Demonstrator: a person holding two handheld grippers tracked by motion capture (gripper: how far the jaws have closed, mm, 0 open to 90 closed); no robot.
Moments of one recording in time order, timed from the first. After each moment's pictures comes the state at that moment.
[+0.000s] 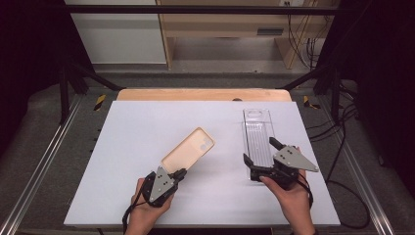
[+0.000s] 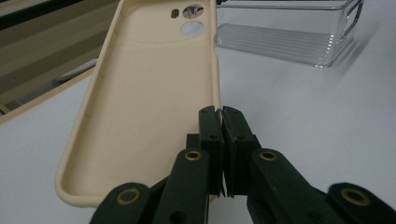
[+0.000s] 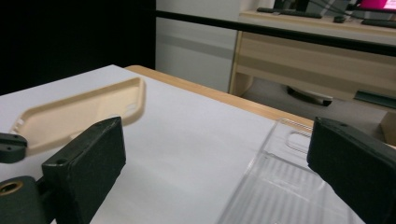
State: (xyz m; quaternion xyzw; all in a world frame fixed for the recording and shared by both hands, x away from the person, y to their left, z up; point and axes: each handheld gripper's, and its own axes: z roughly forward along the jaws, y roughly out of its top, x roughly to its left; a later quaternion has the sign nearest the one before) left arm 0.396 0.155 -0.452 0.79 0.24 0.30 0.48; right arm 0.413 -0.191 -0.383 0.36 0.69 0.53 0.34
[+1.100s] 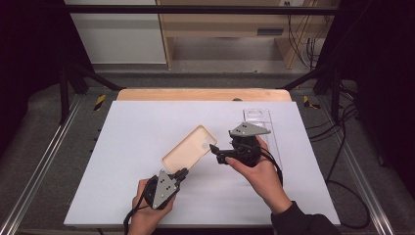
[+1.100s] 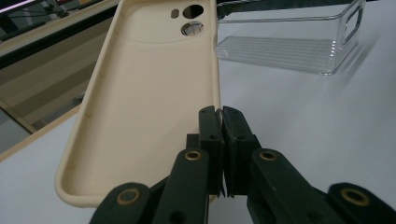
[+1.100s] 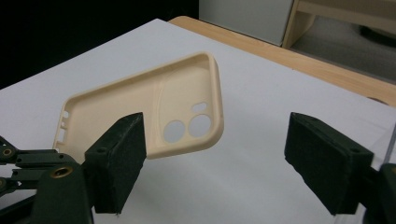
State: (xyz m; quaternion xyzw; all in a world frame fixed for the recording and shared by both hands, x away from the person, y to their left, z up) left arm 0.388 0.148 -0.448 0.78 0.21 0.34 0.47; right arm 0.465 -0.111 -0.360 0.37 0.77 0.47 0.20
